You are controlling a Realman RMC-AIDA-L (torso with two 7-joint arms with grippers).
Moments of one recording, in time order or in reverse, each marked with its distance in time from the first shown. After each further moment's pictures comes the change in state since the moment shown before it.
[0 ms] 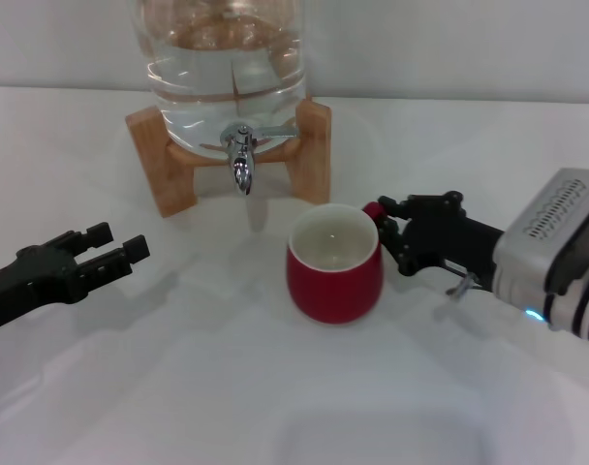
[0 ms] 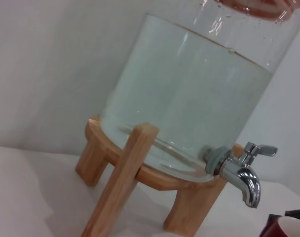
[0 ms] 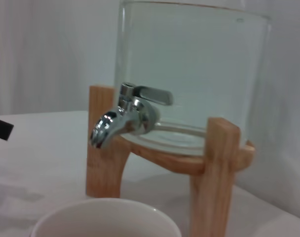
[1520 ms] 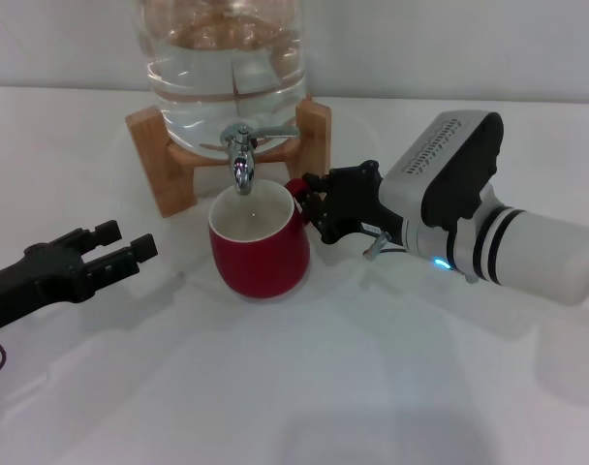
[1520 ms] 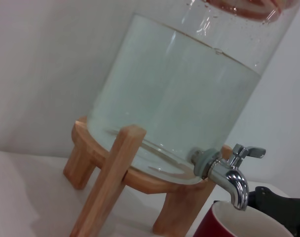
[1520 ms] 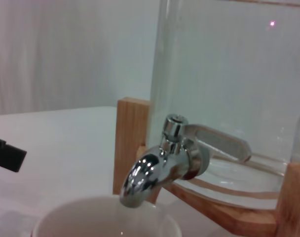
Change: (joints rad) left arm -0.007 -0.004 0.001 -0.001 0.000 -0.017 0.002; right arm 0.300 0.011 -0.234 -0.078 0.322 -0.204 -0.012
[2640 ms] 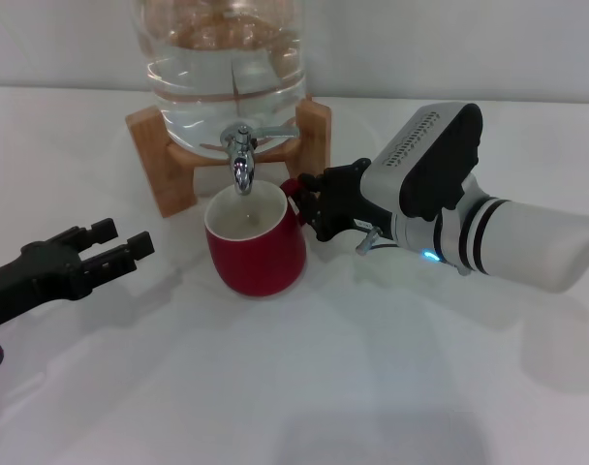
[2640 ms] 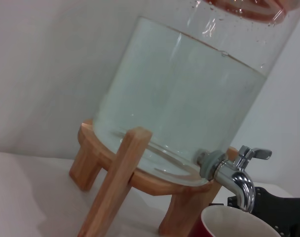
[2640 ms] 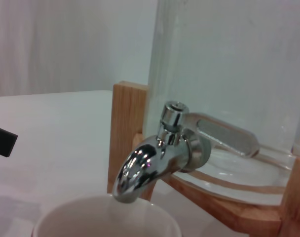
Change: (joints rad) left arm -0.002 0.002 -0.005 -0.001 0.000 0.010 0.002; right arm 0.072 0.000 -0.054 -0.037 0.066 -0.055 0.002
